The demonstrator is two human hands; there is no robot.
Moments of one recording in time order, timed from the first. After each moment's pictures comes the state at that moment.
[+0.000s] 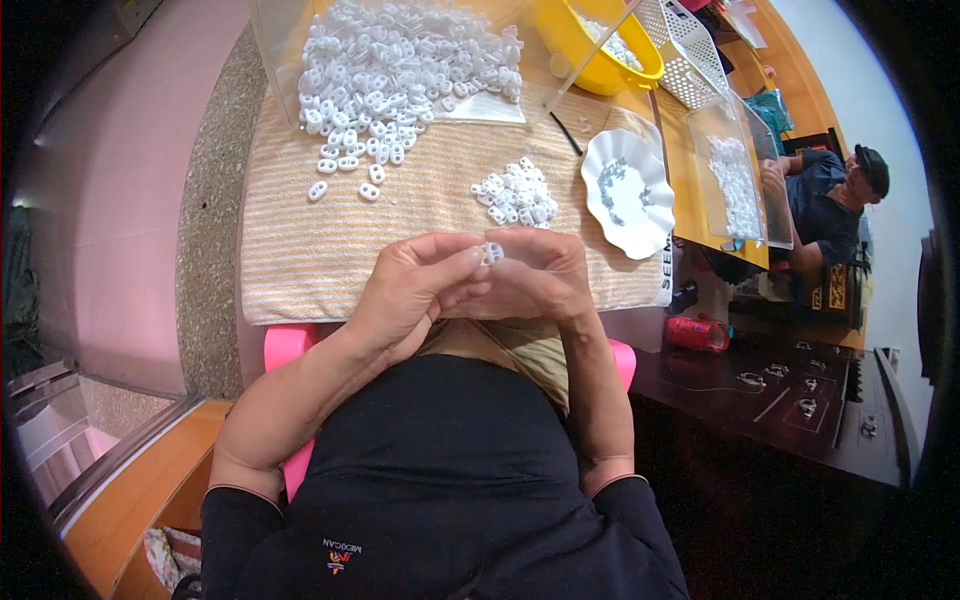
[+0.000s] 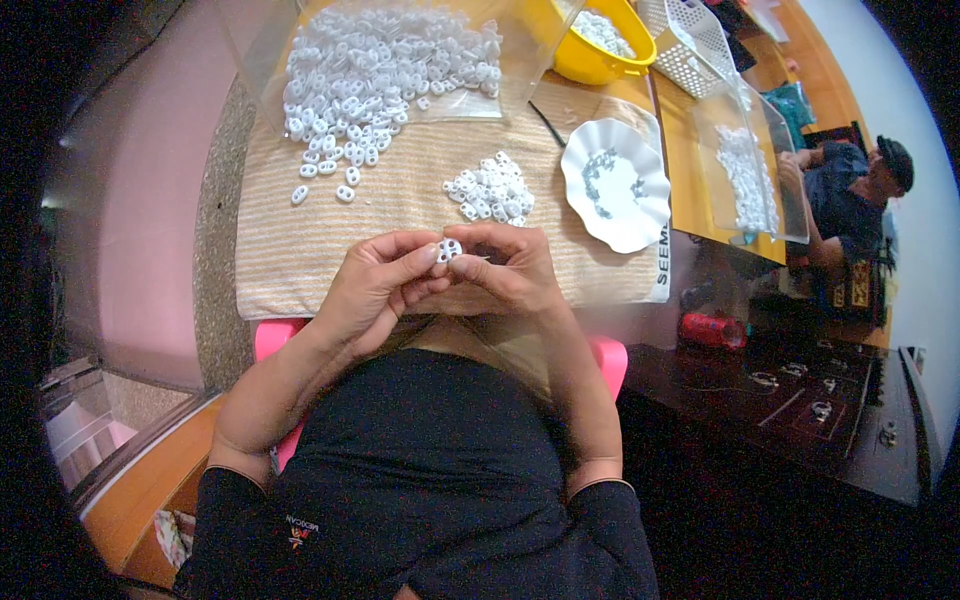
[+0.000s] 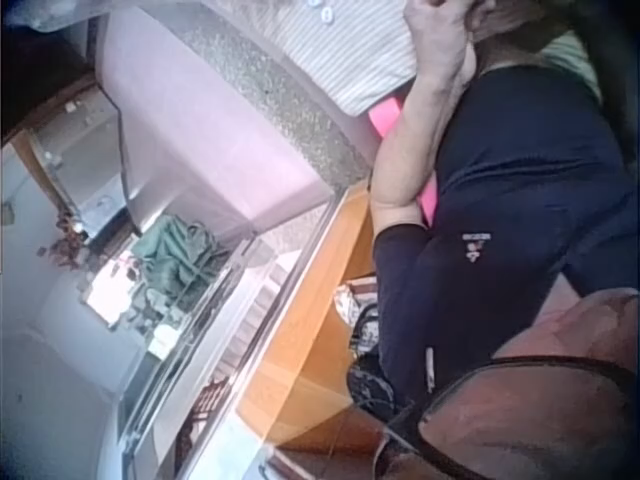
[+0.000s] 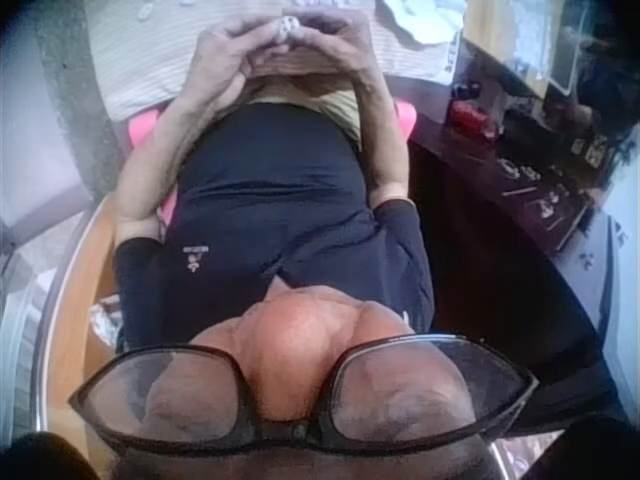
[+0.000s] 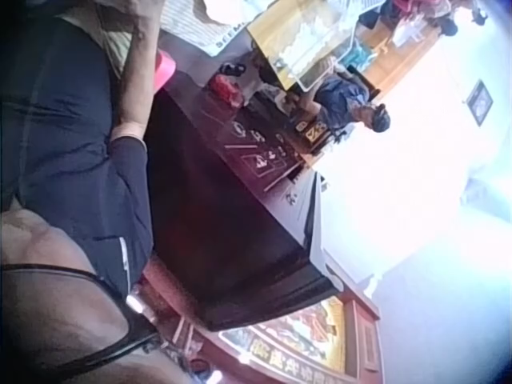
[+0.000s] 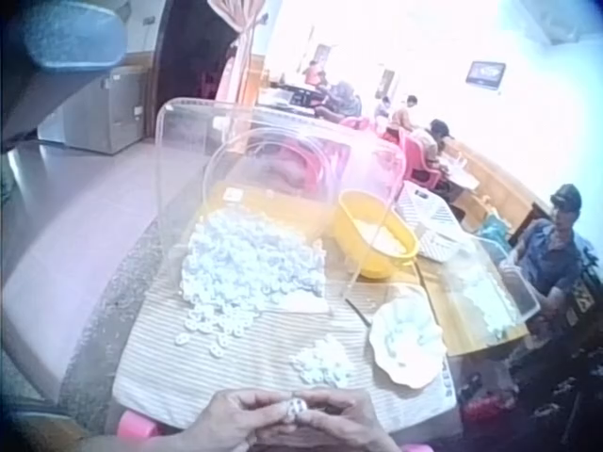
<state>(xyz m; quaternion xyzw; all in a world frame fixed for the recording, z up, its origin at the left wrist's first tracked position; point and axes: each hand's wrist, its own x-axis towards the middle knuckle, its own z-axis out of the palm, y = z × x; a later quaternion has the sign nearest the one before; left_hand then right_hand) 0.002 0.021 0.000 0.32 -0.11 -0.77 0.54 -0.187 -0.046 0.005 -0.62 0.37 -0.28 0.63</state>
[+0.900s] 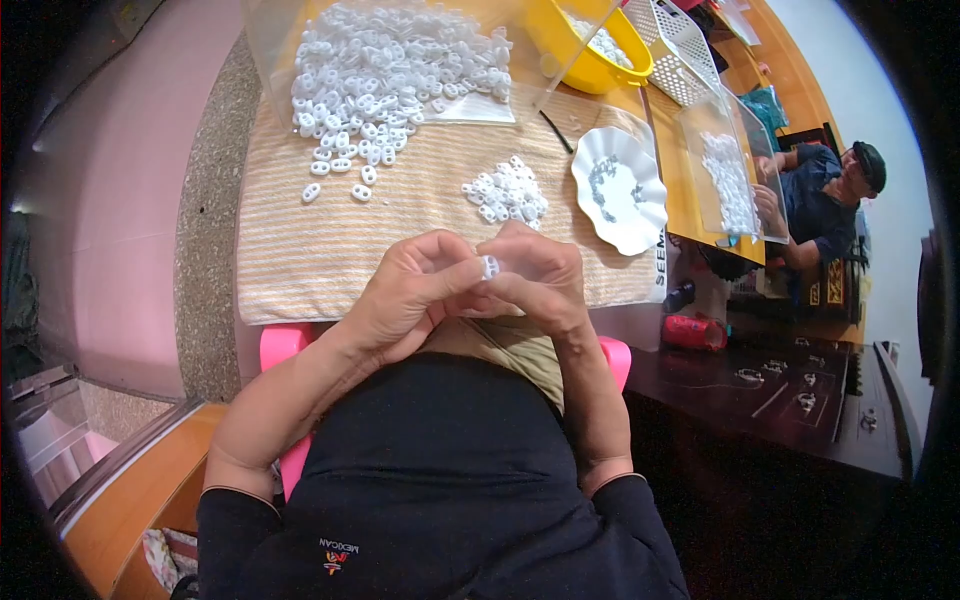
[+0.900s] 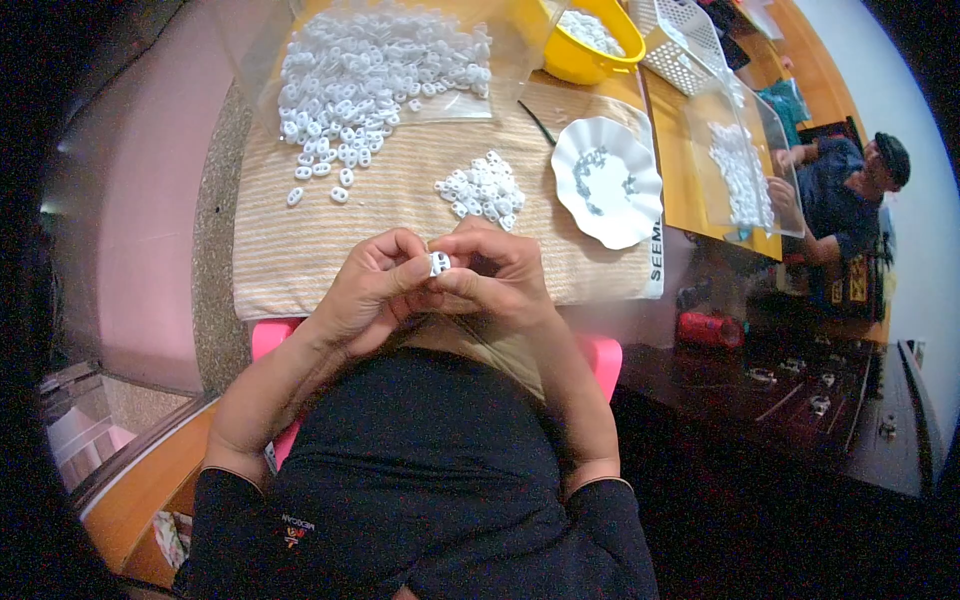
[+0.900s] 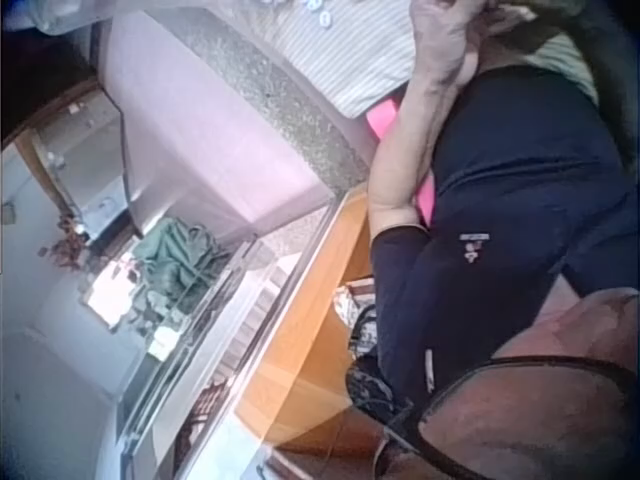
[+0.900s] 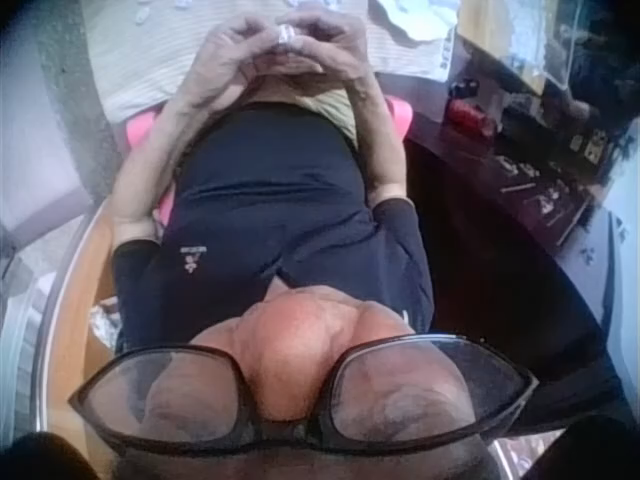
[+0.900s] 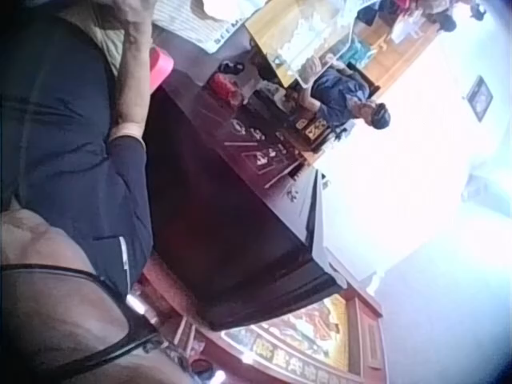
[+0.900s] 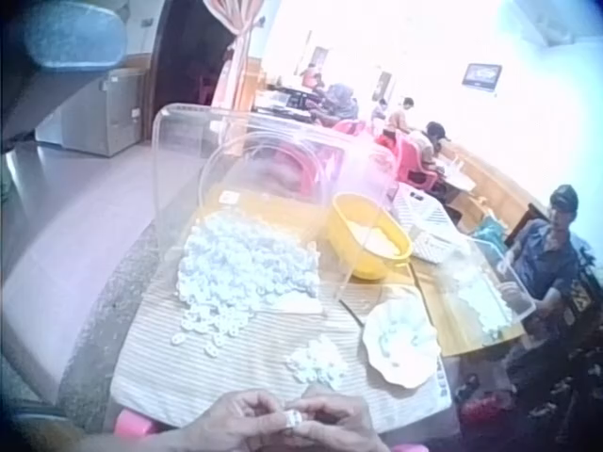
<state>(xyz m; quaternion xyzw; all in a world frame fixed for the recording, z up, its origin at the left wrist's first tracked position) 0.000 0.022 0.006 0.22 -0.14 -0.81 0.53 -0.181 -0.036 0.022 -0.64 0.29 -0.33 0.62</state>
